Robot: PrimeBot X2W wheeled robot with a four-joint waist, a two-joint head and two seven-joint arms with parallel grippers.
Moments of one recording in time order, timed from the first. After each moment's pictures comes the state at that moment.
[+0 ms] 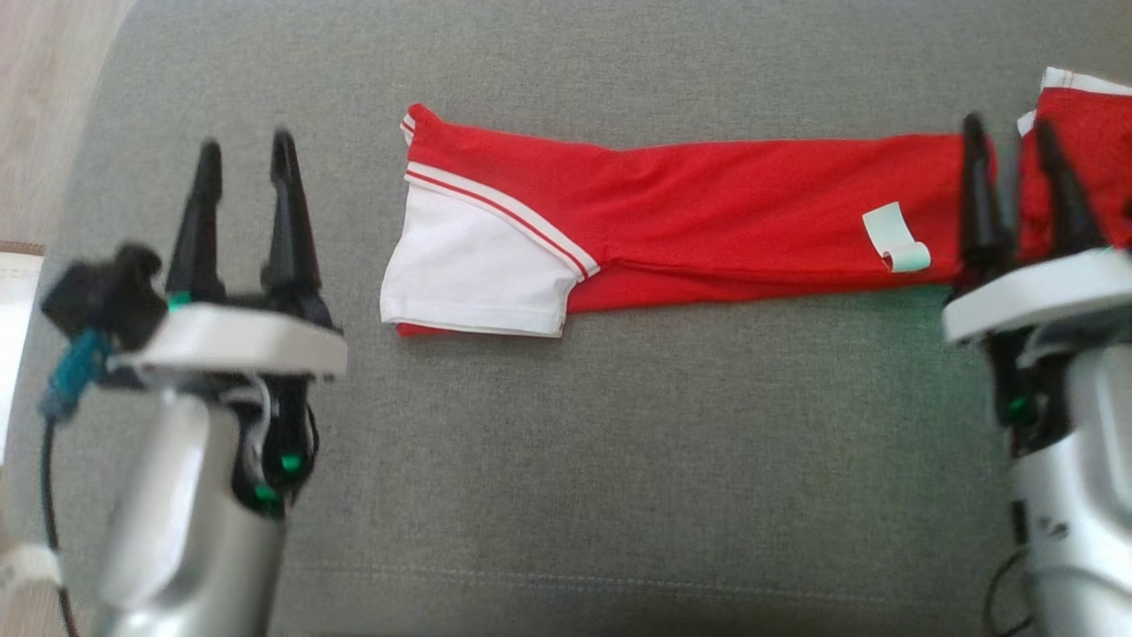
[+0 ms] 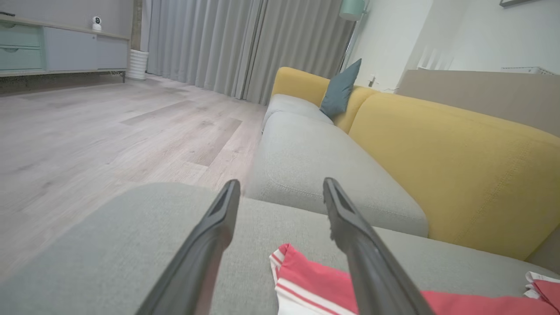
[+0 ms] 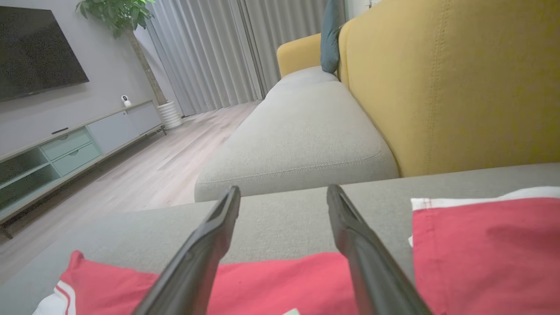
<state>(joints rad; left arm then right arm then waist) -0.37 0.17 -0.23 0.16 -0.50 0.11 -0.26 -0.43 -0.18 -0.01 0.30 0.38 0.13 -0.04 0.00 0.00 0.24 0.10</state>
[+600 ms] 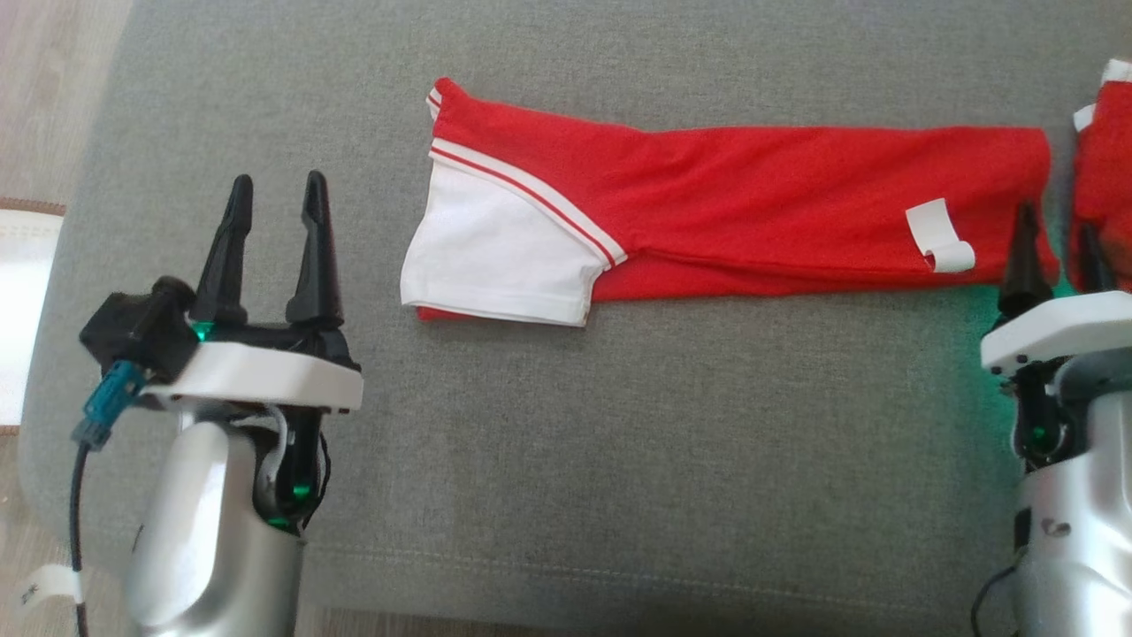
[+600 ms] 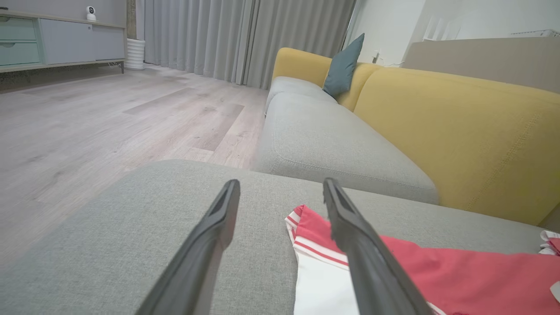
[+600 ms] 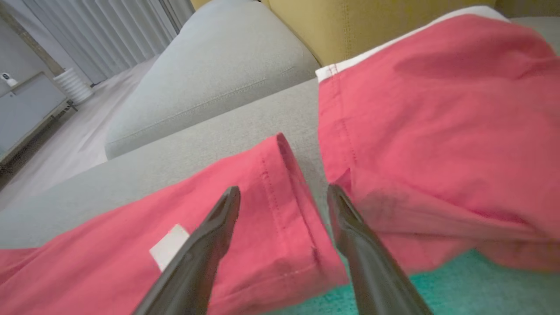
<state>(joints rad) -0.31 0.05 -0.10 0.20 -0.30 -0.07 -0.26 -0.44 -0.06 -0.32 0.51 0.24 0.13 0.02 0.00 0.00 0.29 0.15</state>
